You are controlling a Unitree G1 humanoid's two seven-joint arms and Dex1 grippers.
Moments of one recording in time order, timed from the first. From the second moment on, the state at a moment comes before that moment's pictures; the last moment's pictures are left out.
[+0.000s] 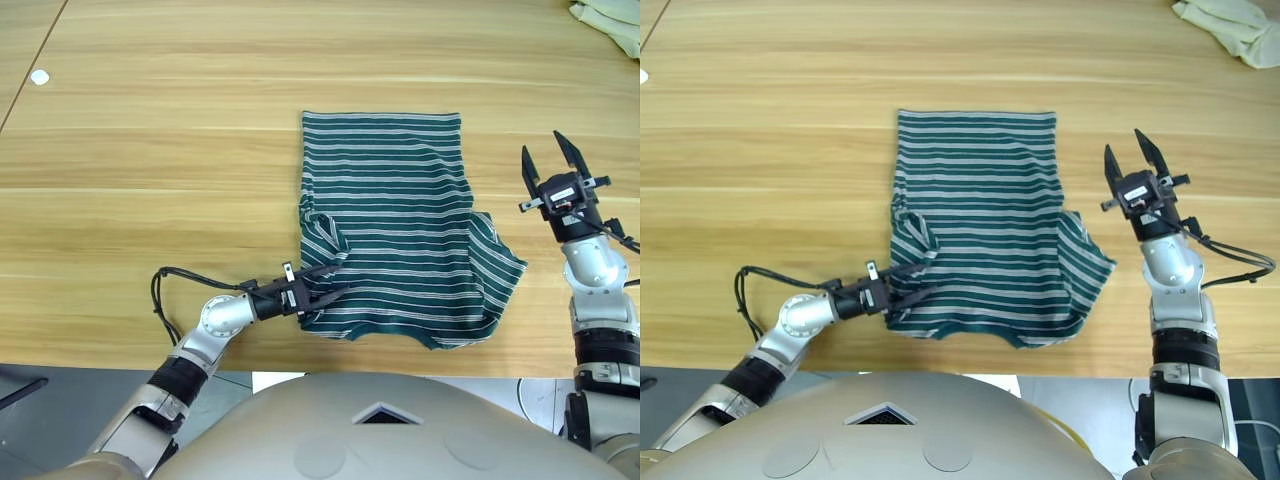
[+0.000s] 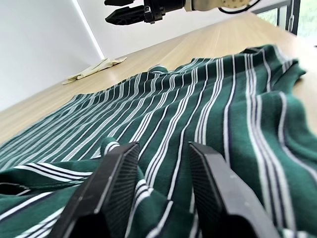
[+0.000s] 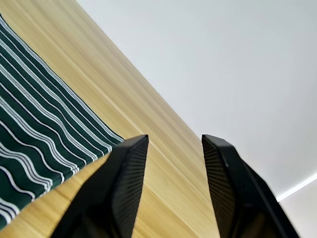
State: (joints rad) left arm 0.14 0.45 -0.53 0.27 -0.07 -0.71 -0.72; right arm -0.01 -0.62 -0.15 0.42 -0.19 -0.66 0.15
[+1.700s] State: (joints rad) left arm 0.07 0.30 -0.15 0.02 -0.26 -0.68 -0.64; right arm 0.49 -0.90 -0.13 0.18 -0.64 -0.62 0.16
